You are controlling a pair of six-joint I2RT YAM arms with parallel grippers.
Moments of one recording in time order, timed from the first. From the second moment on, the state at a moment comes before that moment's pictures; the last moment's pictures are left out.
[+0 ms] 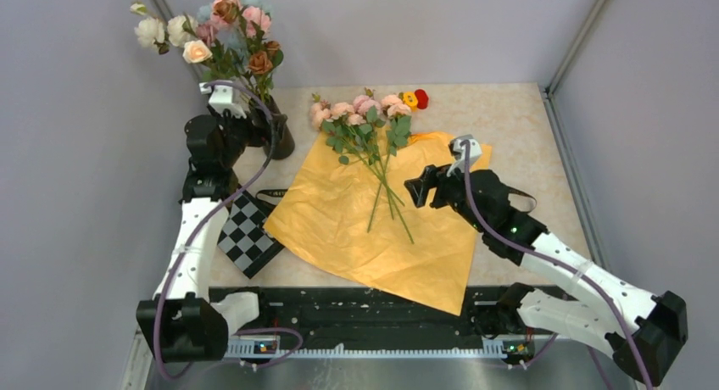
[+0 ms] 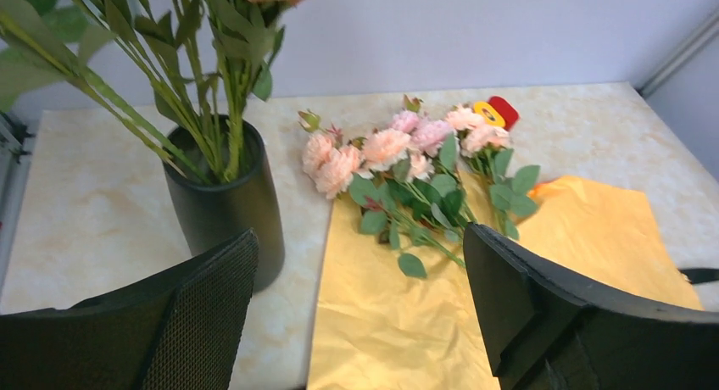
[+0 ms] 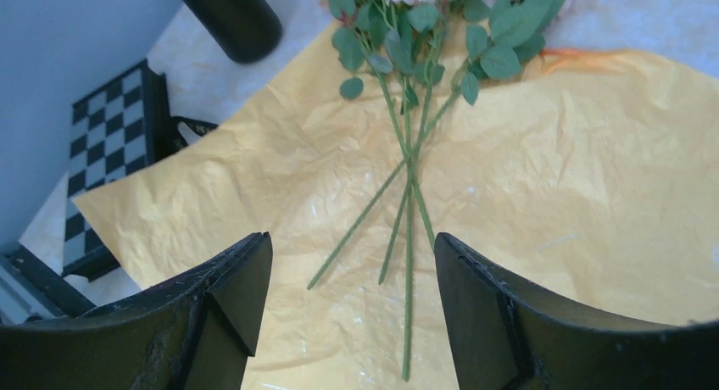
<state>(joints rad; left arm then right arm) 0.05 1.15 1.01 0.08 0.35 -0.17 0.75 0.86 0.71 -0.03 0.17 0.37</state>
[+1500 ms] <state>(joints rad) -0.10 0.96 0.88 -0.33 0.14 -0.14 0.84 1.75 0.97 0.04 0.24 0.89</state>
